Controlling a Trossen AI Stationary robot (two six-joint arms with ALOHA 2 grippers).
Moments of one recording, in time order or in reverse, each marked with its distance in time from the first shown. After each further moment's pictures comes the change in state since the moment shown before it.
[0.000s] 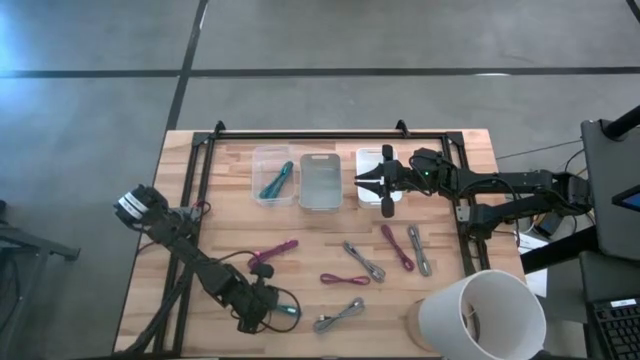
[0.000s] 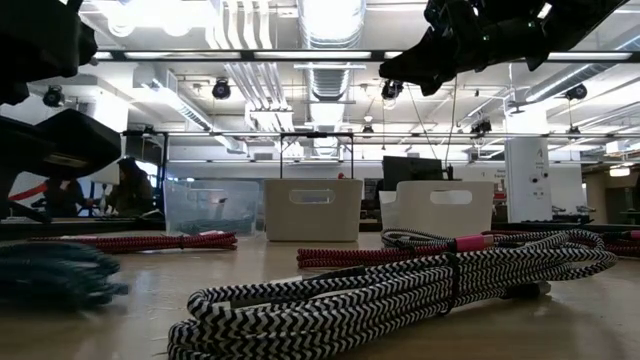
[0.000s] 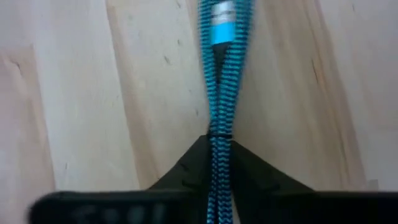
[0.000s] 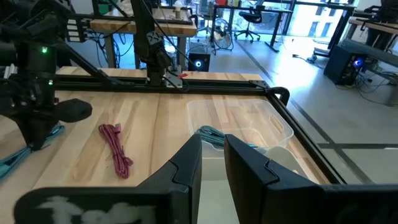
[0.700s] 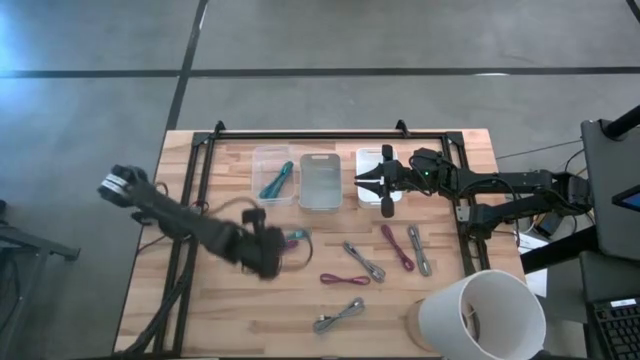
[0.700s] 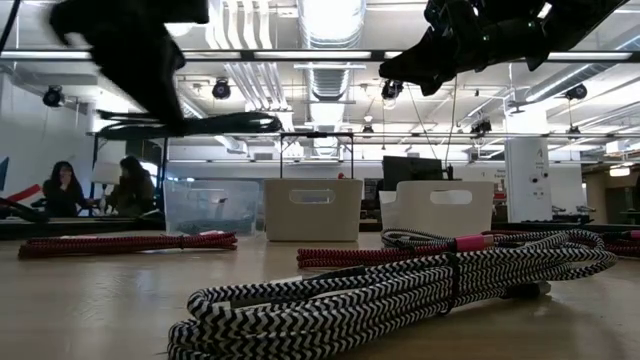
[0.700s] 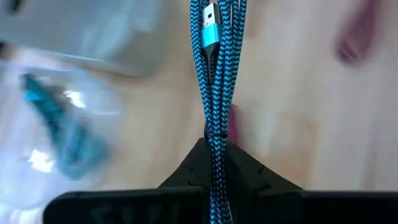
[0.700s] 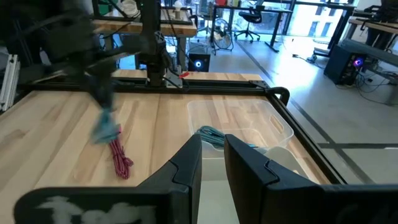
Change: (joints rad) left arm 0.312 -0.270 0.183 -0.525 -0.330 -0.079; right arm 0.000 0.000 0.000 0.001 0.000 0.003
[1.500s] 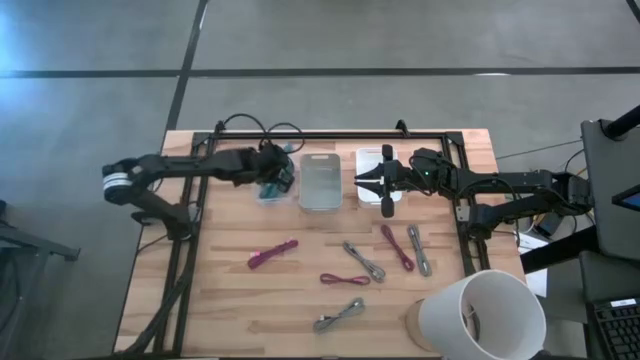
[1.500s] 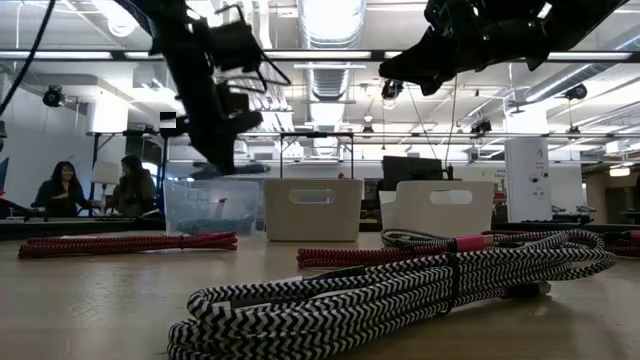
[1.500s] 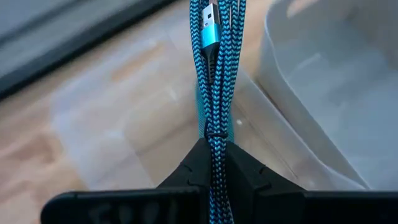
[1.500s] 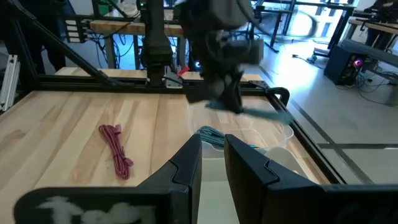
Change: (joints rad) left arm 0.775 0.012 -0.085 0.233 0.118 0.014; right arm 0.000 0.000 0.000 0.001 0.000 0.000
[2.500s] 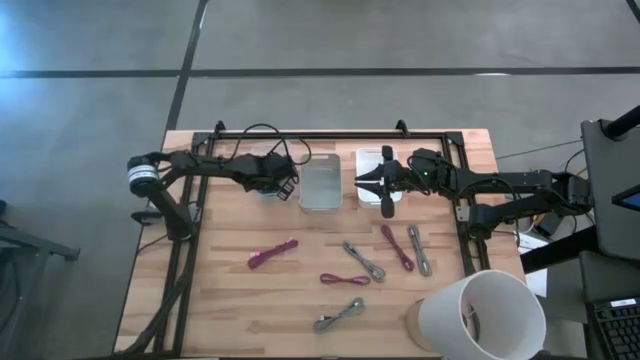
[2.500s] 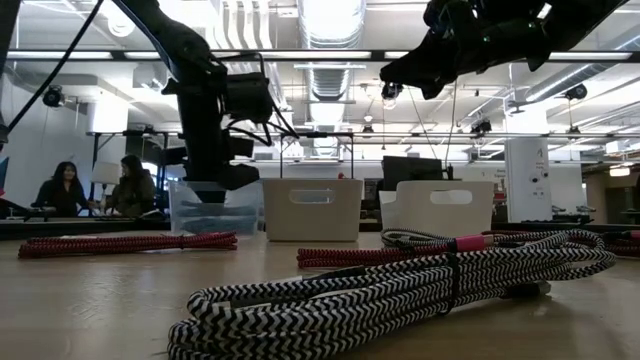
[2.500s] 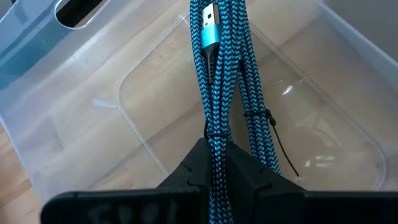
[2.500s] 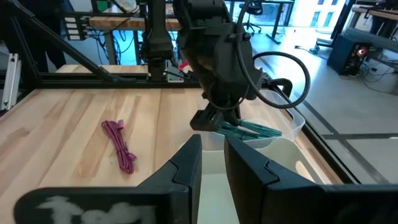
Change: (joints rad) left arm 0.011 0.193 -0.026 0.017 -0.084 0.052; right arm 0.000 0.000 0.000 -0.026 0.000 0.027
